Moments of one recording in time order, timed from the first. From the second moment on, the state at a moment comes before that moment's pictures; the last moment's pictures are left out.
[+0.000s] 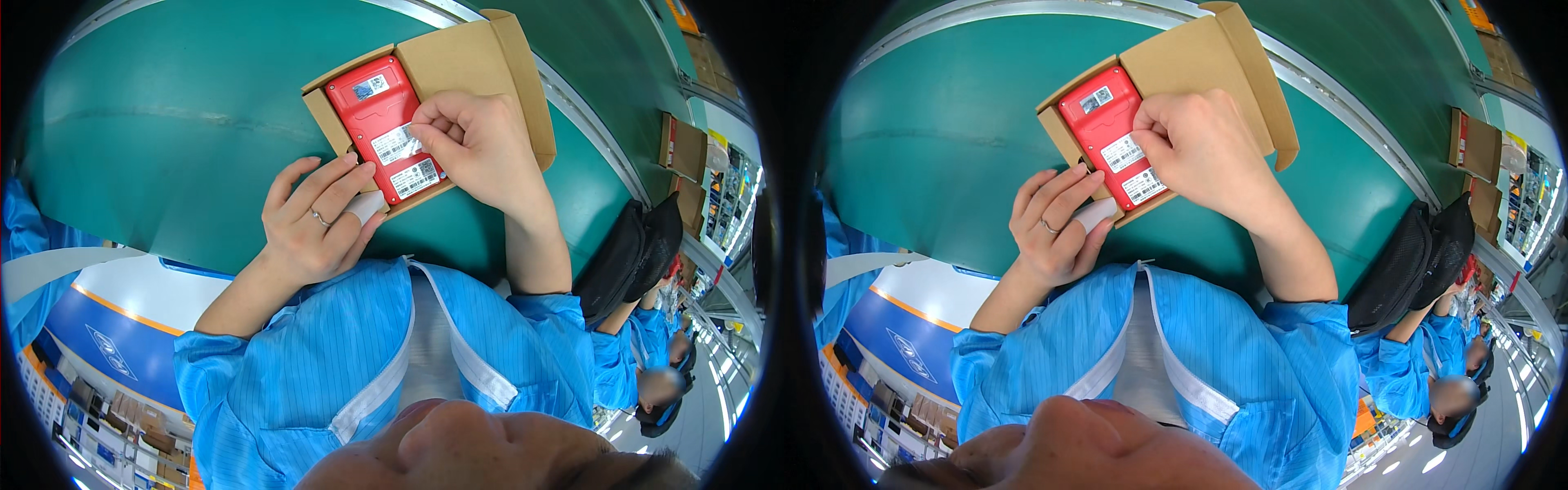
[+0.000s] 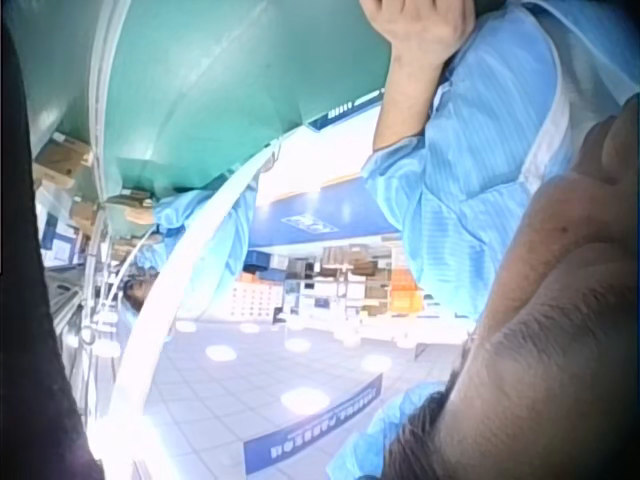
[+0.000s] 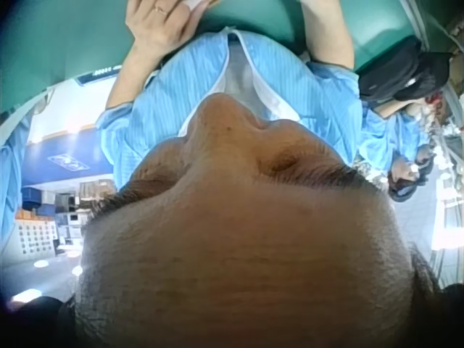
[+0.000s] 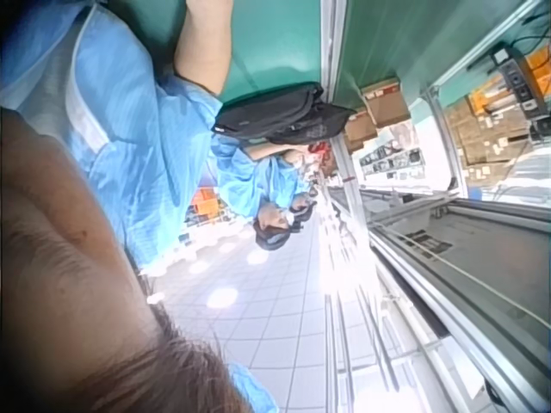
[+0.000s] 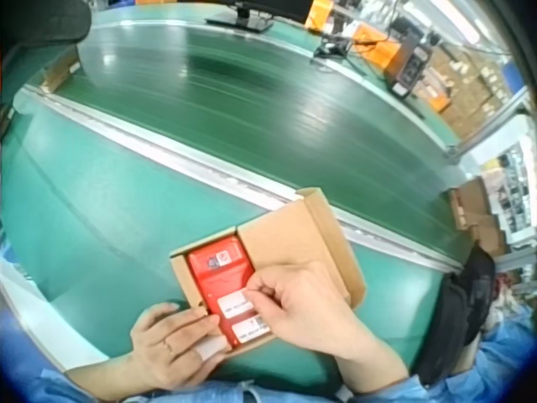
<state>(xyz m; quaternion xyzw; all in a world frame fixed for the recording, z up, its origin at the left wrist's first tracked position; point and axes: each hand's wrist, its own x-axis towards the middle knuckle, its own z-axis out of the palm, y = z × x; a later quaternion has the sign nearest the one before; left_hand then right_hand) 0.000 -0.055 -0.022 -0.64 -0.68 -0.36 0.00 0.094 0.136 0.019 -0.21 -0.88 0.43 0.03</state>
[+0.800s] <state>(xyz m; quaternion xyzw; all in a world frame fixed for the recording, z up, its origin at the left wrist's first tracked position) -0.005 -0.045 -0.022 -0.65 -0.67 -0.36 -0.05 0.142 0.097 0.034 -0.15 -0.97 0.16 0.05</state>
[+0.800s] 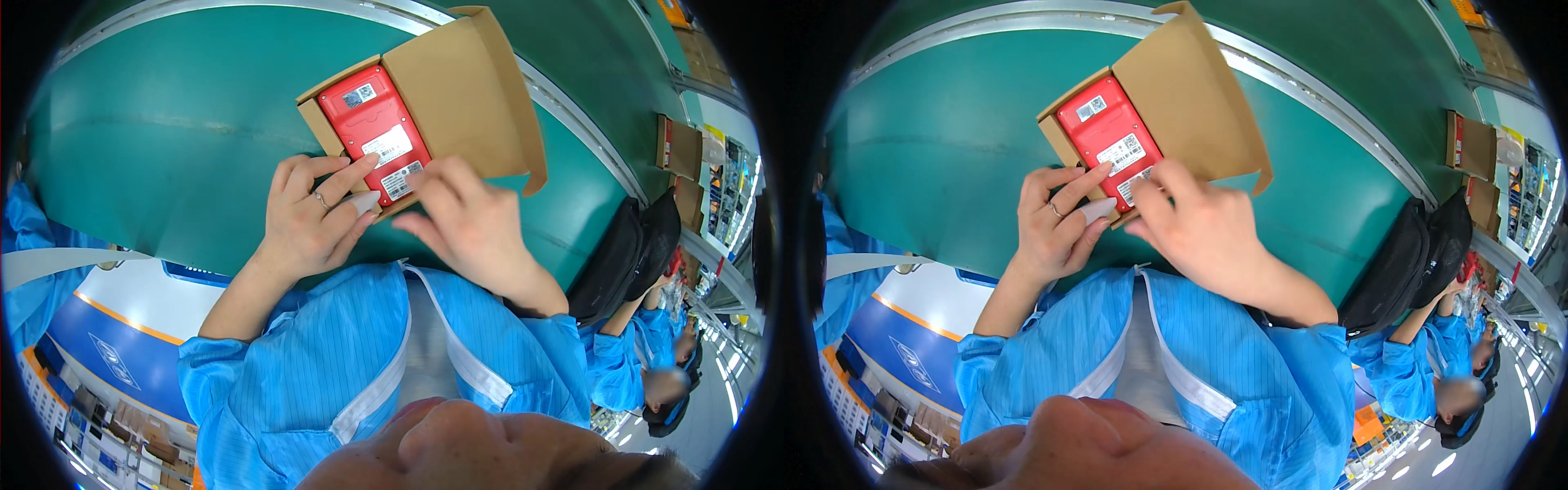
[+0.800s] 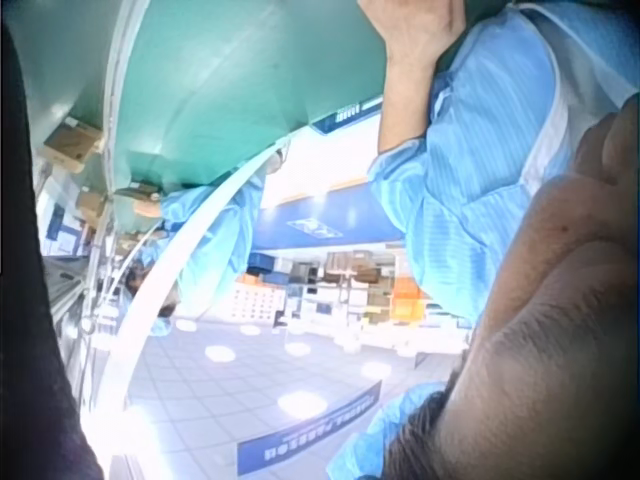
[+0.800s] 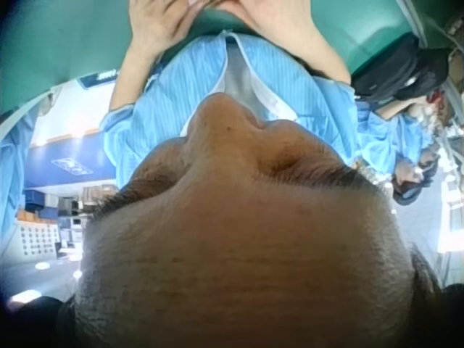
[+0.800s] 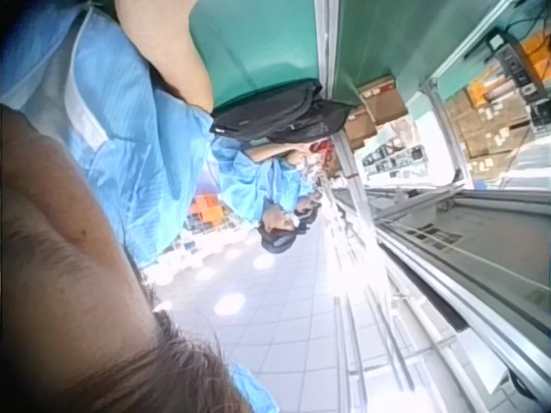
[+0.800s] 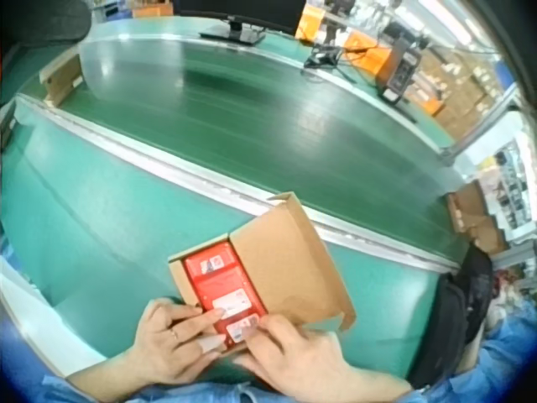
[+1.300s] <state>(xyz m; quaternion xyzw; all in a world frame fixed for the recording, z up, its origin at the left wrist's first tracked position) 0.003 -0.047 -0.021 -0.62 -0.61 -0.49 0.00 0.279 0.252 0.036 -0.37 -0.89 -0.12 0.25</state>
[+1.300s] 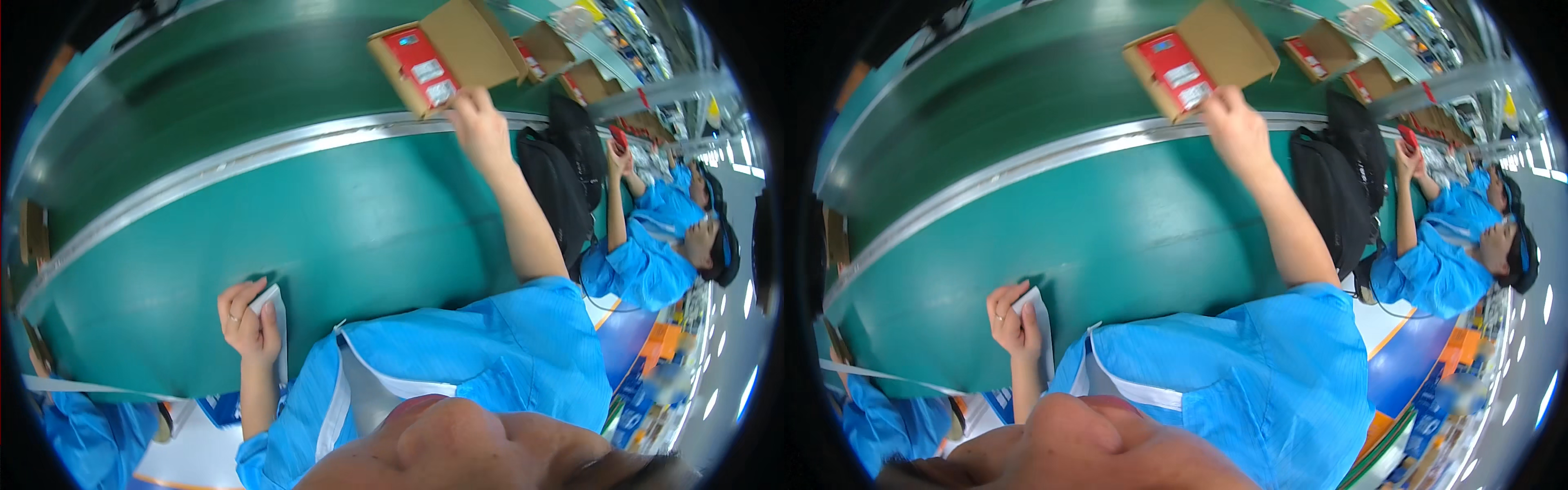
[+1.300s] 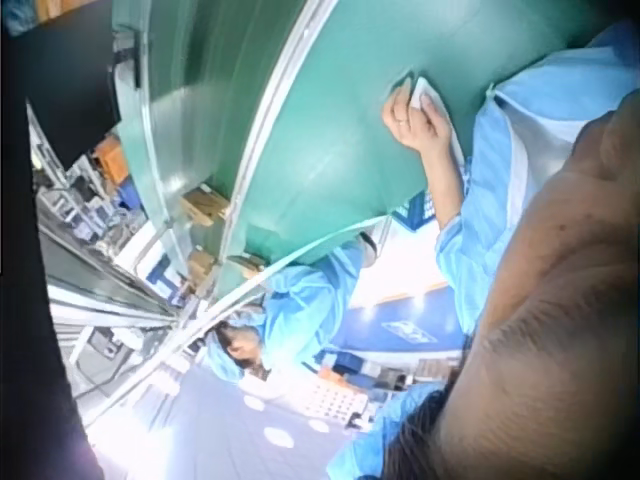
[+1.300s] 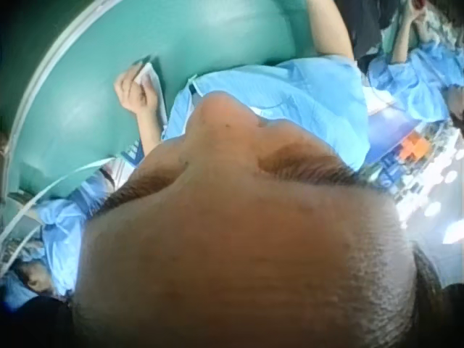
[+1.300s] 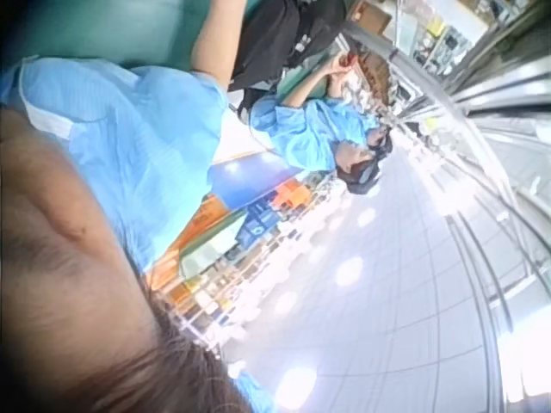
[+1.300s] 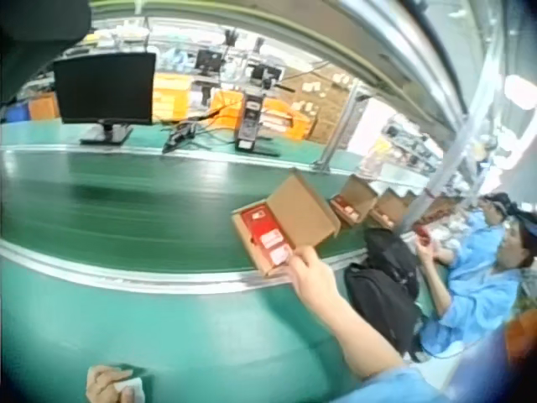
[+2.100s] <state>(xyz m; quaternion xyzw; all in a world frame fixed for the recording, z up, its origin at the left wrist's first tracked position) 0.032 -0.023 0.015 -0.60 -0.59 -0.48 -0.26 0.182 0.078 -0.032 -0.06 -0.85 0.46 0.25</state>
